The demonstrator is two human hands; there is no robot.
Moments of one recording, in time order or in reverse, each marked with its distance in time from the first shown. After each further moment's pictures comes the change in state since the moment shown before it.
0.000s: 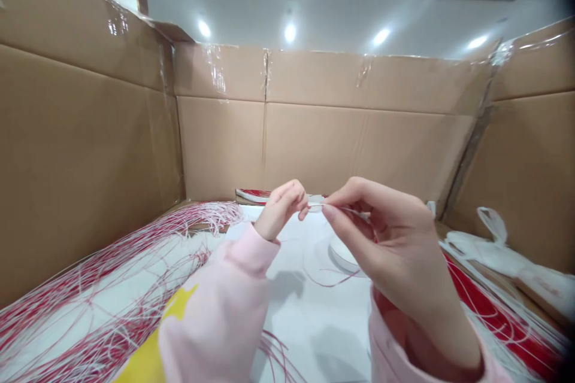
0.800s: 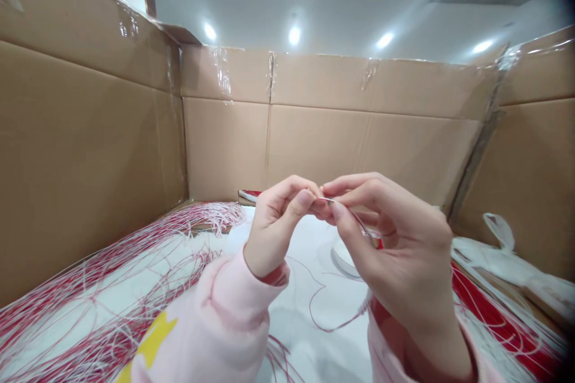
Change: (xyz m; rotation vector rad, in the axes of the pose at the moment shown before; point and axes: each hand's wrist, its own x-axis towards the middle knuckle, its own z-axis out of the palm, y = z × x) left_hand -0.020 0.038 0.019 -0.005 0.004 0.133; right_hand -0.001 -0.005 0.013 0.042 0.181 -0.065
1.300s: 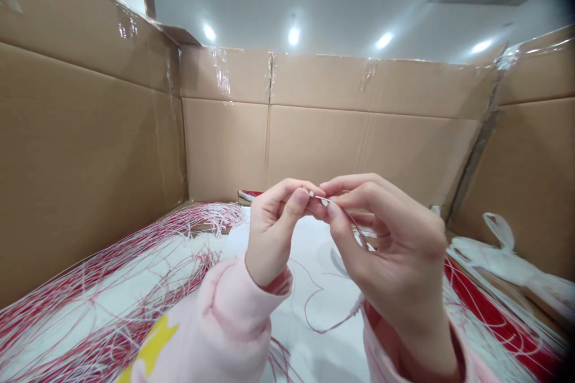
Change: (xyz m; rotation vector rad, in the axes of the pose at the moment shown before) left_hand -0.004 0.002 0.004 0.006 0.143 -0.023; right_hand 0.002 0.000 0.003 -0.007 0.011 -0.050
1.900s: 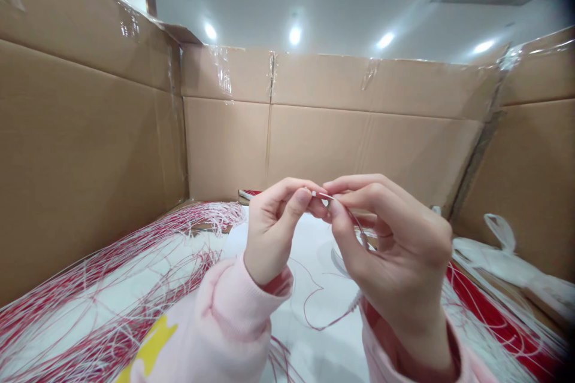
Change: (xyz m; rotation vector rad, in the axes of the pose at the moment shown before) left_hand 0.001 0.001 0.000 0.043 -0.025 0.062; right_hand -0.001 0.002 0.001 -0.042 0.060 -0.044
